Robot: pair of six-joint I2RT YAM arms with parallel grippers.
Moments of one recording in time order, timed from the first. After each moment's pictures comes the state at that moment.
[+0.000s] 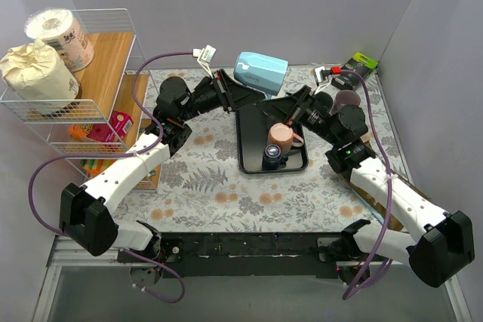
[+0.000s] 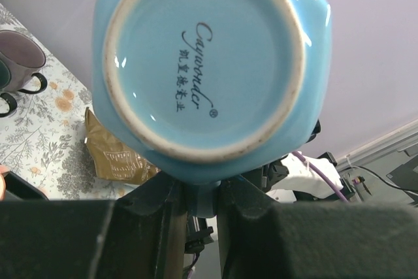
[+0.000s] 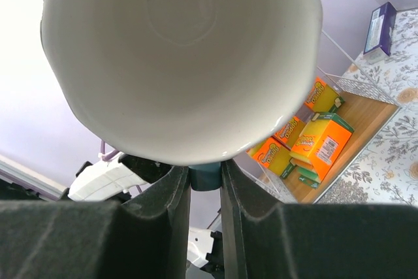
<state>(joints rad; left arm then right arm) -0.57 1.34 1.16 0.44 0.65 -1.03 0.56 1.10 0.85 0.58 -0.46 1.11</state>
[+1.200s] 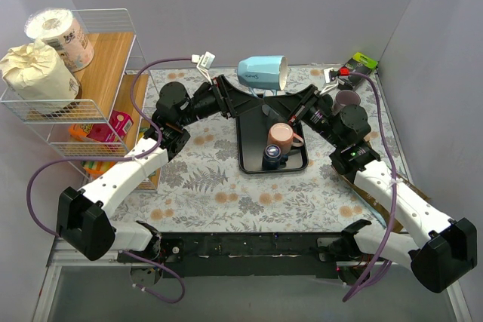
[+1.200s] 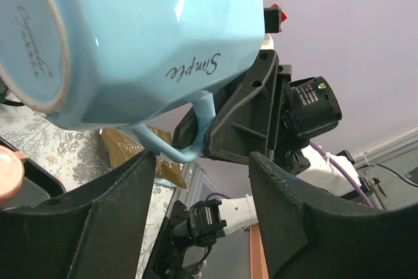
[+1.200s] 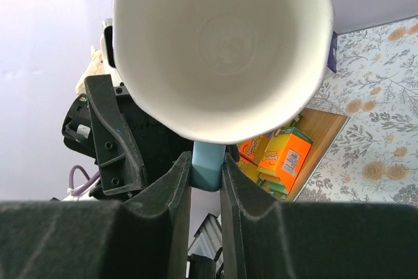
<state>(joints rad) -0.57 1.31 1.10 0.43 0.62 -0.98 0.55 1.06 0.85 0.45 -0.33 1.05</state>
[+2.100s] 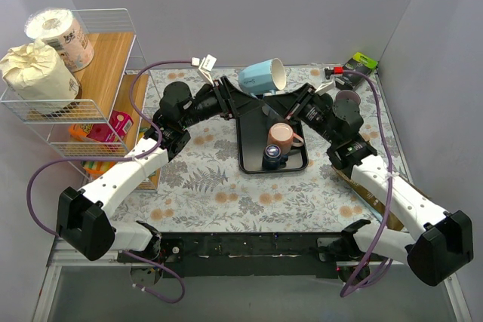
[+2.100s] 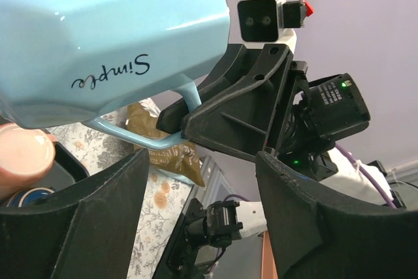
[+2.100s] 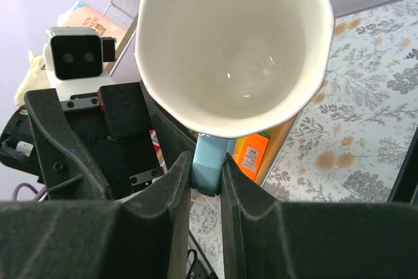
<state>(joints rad) -0.57 1.31 1.10 0.33 0.56 -0.93 0.54 1.10 0.88 0.36 -0.27 0.96</state>
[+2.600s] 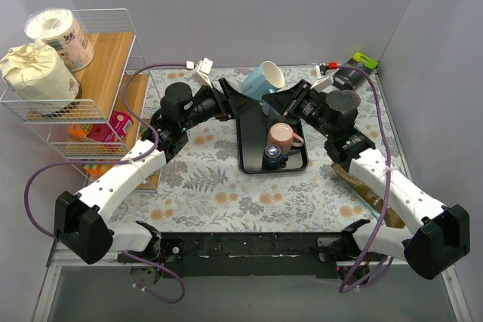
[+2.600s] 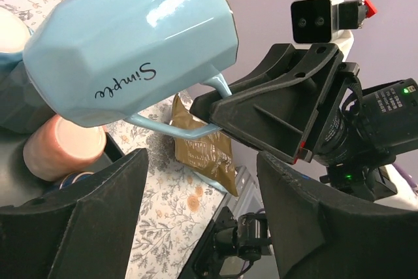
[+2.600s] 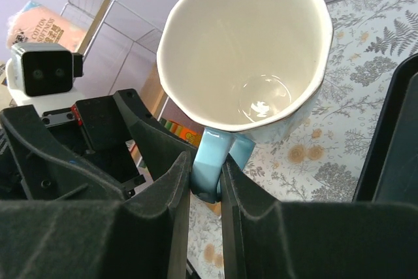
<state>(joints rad) -0.57 1.29 1.10 0.17 0.41 -0.84 0.54 1.15 0.95 0.24 -0.23 0.91</state>
